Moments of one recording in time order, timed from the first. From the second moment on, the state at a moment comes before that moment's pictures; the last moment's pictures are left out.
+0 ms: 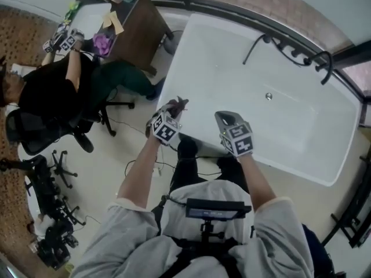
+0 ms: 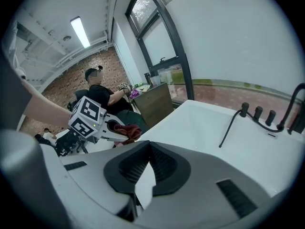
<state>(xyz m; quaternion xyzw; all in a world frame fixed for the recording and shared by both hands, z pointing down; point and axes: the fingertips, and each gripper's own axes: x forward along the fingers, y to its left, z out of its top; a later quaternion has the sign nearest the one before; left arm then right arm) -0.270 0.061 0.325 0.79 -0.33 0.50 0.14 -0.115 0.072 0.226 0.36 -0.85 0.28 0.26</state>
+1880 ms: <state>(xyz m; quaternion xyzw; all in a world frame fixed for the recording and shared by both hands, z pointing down) -0.191 0.144 0.033 0.90 -0.39 0.16 0.11 0.084 0.244 0.049 0.65 -0.71 0.25 0.13</state>
